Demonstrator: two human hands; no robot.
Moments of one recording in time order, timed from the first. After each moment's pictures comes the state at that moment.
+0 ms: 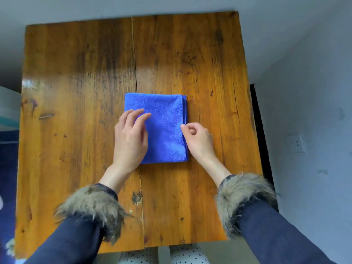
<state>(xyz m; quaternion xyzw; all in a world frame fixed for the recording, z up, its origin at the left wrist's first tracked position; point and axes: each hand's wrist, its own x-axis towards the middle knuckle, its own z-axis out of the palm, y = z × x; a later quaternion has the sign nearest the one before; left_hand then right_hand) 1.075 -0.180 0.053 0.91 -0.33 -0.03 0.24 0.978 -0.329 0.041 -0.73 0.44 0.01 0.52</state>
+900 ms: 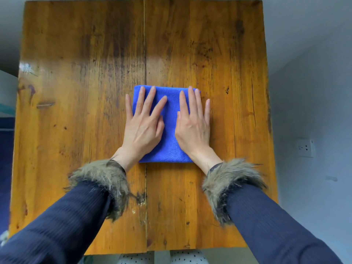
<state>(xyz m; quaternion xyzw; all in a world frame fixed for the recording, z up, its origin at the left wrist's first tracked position) 1.104 -0.192 0.016 0.91 -0.41 -0.02 0.08 1.023 -0.310 0.018 -0.96 0.23 -0.03 0.17</state>
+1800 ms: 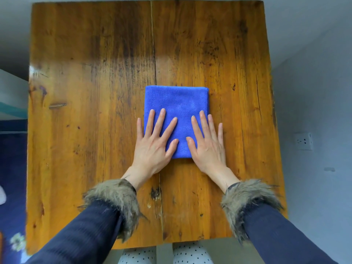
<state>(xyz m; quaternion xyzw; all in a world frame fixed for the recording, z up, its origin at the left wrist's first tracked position) 1.068 -0.148 0.011 0.90 -0.42 -0.12 0.08 0.965 -0.287 0.006 -0.95 0.23 0.06 0.18</state>
